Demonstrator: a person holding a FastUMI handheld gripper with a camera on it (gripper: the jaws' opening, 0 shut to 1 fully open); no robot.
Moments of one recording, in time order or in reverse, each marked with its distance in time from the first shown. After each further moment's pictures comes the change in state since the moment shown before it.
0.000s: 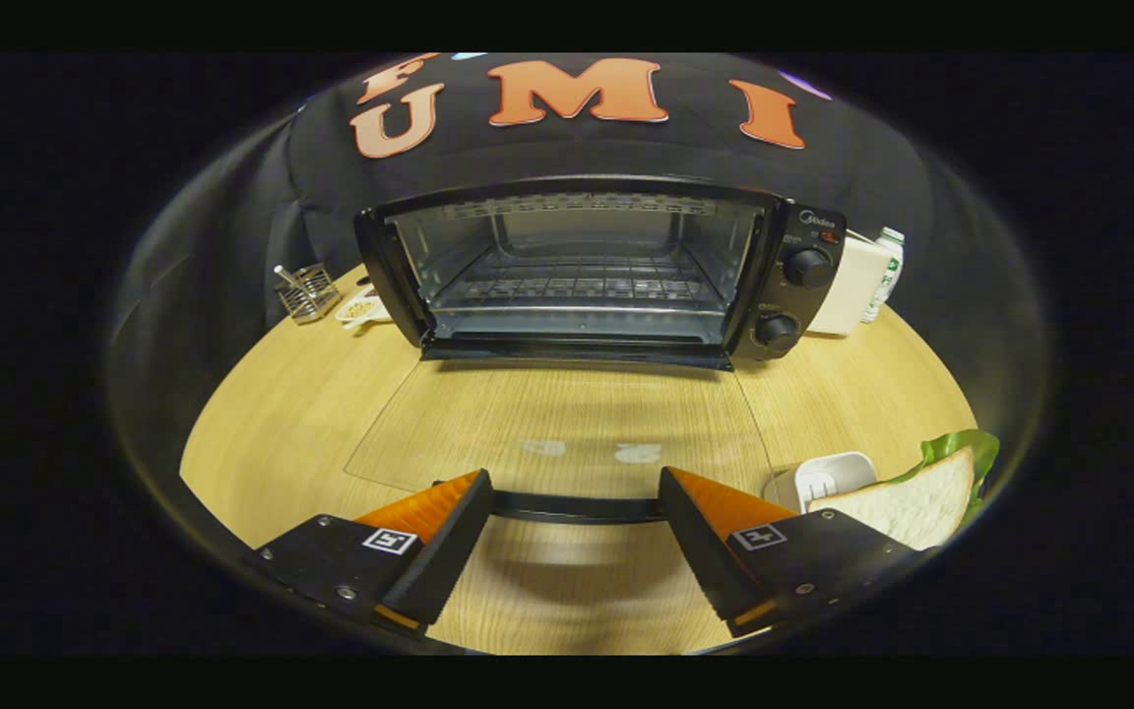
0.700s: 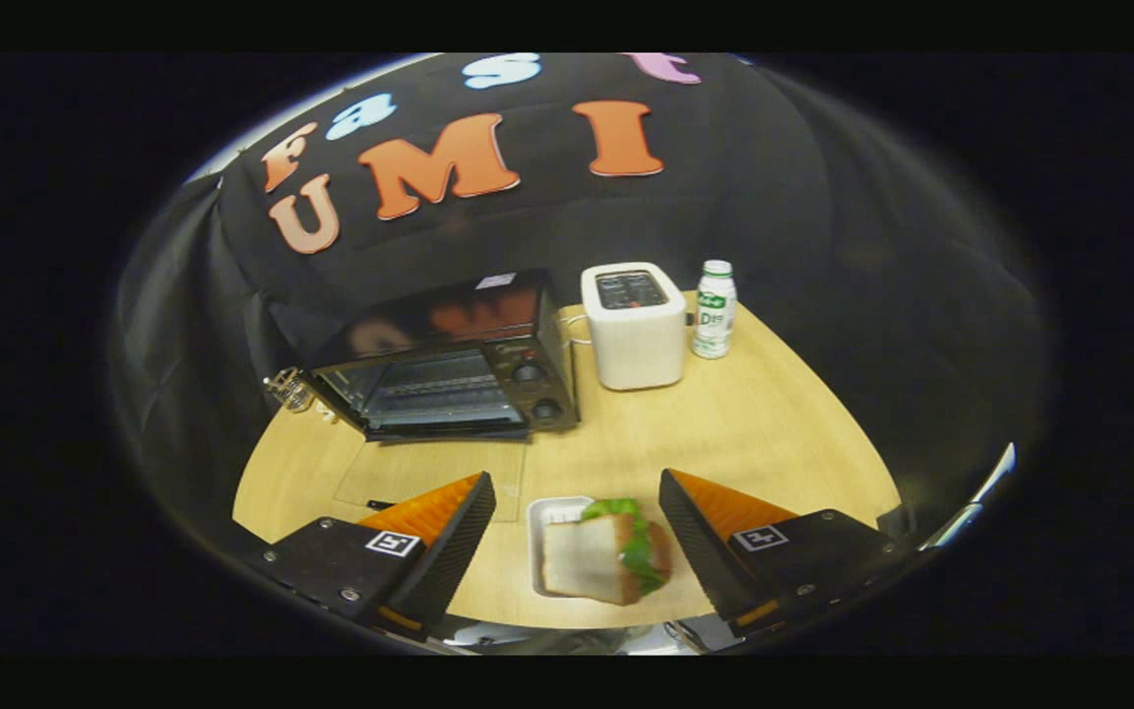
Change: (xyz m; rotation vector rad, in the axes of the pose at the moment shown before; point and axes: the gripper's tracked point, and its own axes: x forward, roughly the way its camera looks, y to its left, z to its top) arm -0.131 -0.203 0.068 0.198 -0.102 -0.032
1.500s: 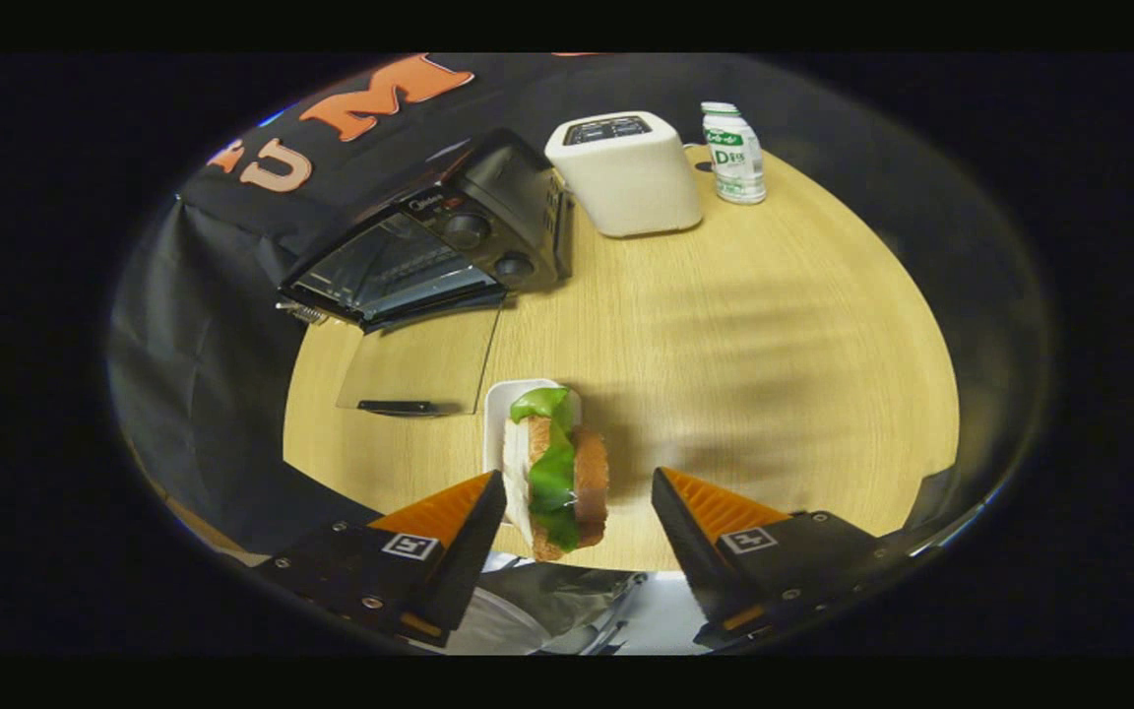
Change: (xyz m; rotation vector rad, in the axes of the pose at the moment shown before) arm 0.027 -0.033 -0.101 0.025 0.561 0.194
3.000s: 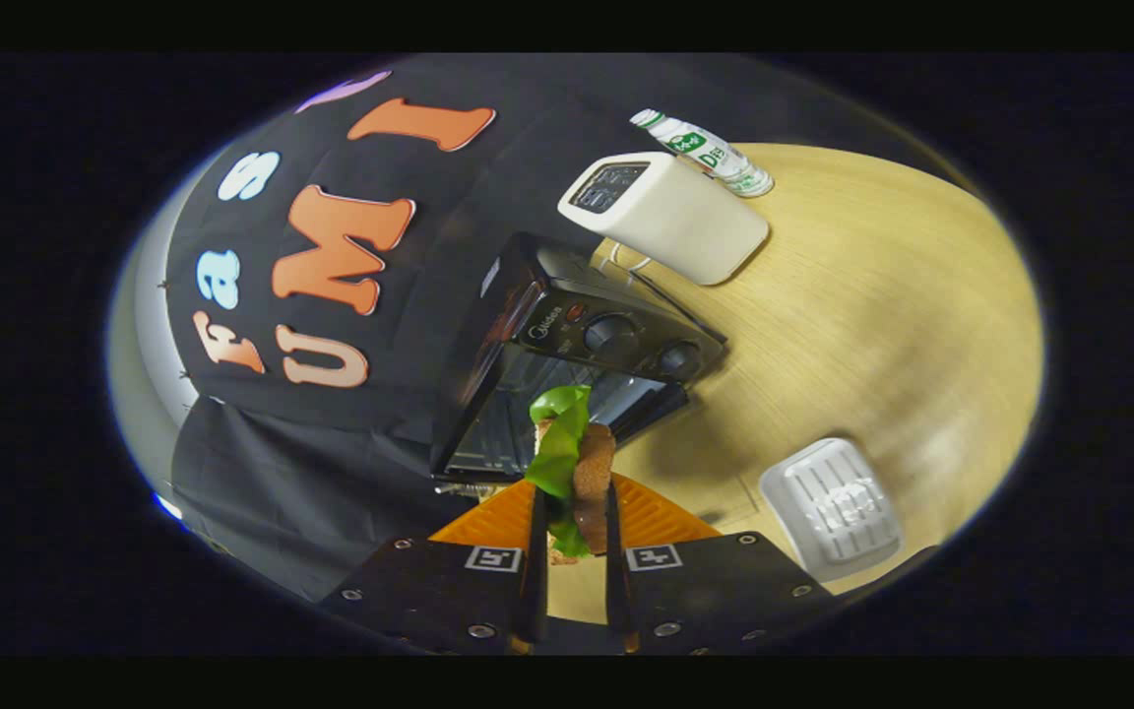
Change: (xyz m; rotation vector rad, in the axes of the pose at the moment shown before) arm 0.037 0.155 0.126 0.633 -0.476 0.425
